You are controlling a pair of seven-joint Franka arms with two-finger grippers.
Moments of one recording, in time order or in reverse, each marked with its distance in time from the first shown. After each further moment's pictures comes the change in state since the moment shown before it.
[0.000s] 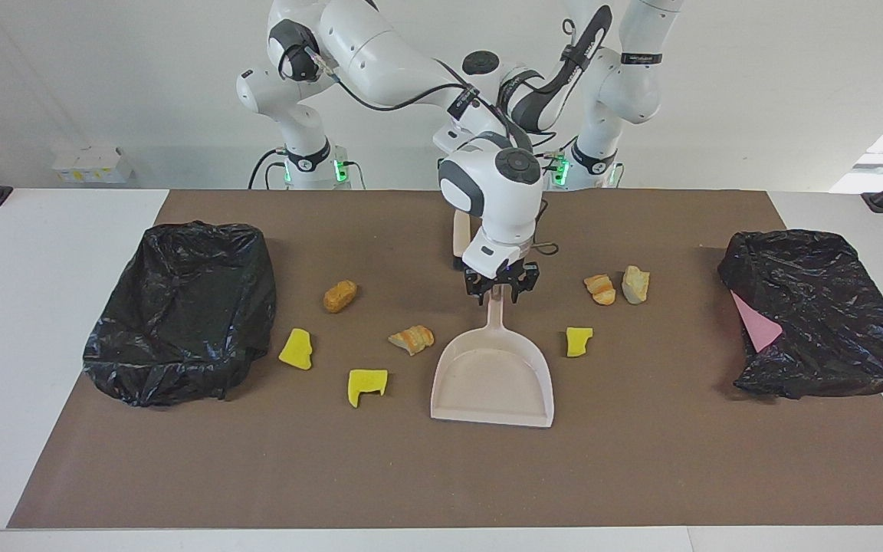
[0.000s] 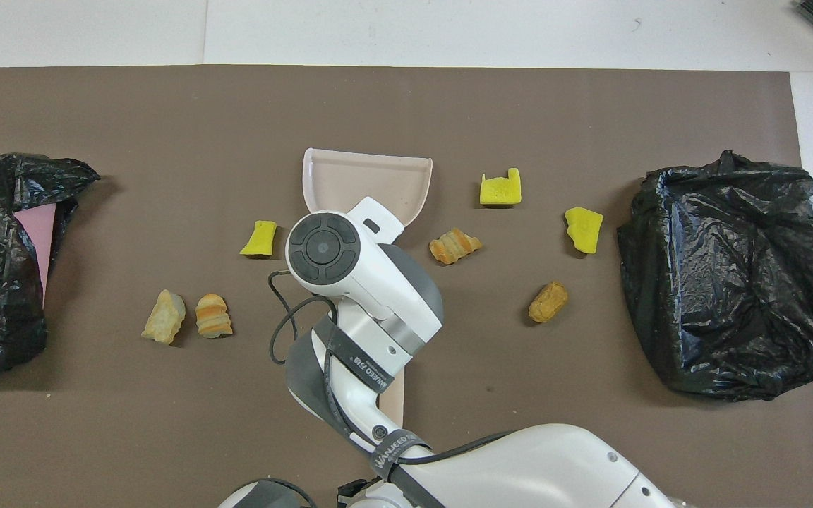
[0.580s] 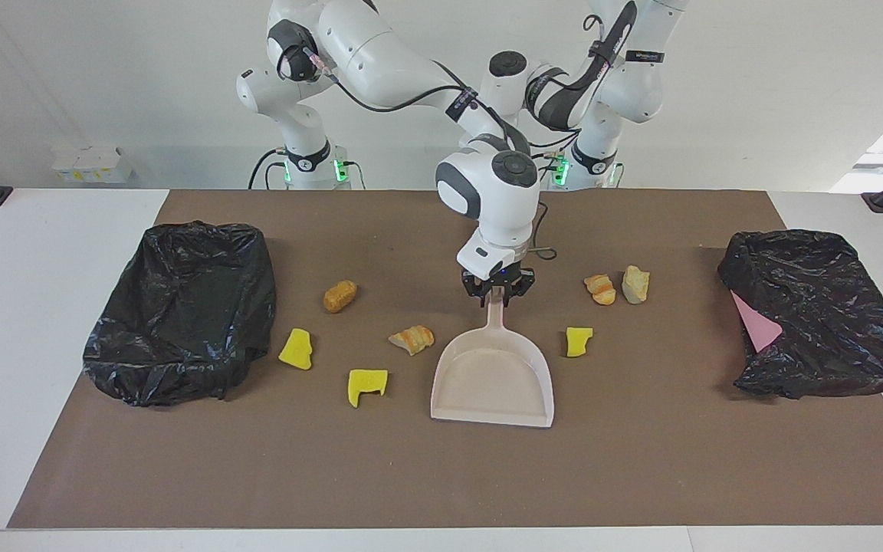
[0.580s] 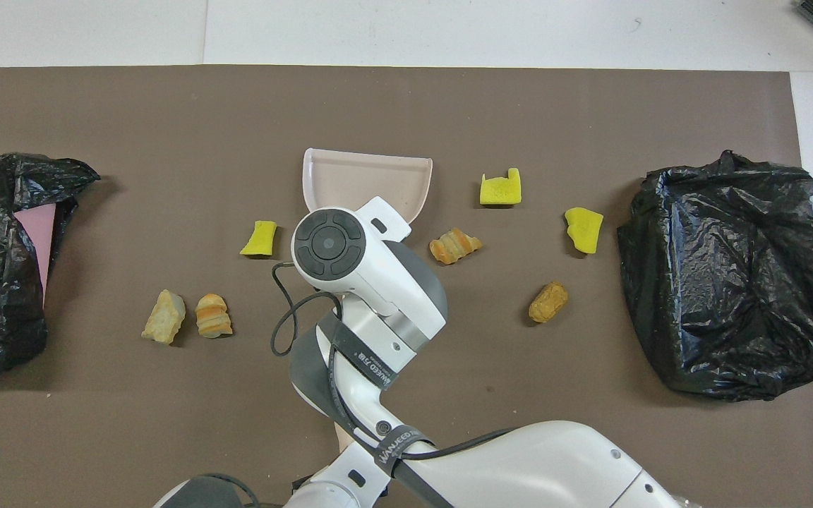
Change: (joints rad) left arm 0.125 -0.136 0.006 -0.095 0.006 -0.084 0.003; right arm -0.008 0.000 -0.001 -0.002 0.005 0.000 0.086
